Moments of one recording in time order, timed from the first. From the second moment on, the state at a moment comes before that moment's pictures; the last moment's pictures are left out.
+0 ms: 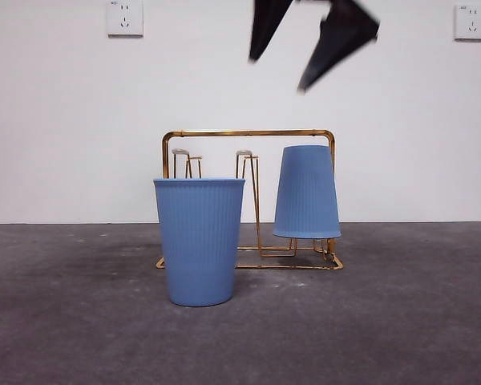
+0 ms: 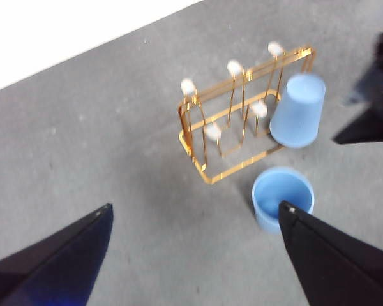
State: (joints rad) left arm -0.66 1.15 1.79 -1.32 -0.26 -0.08; right arm 0.60 1.73 1.77 -1.14 -0.23 -0.04
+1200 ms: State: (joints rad) left arm -0.66 0.58 1.18 -0.89 -0.11 -0.35; right arm 0.70 2.07 1.77 -1.03 -0.19 -0.01
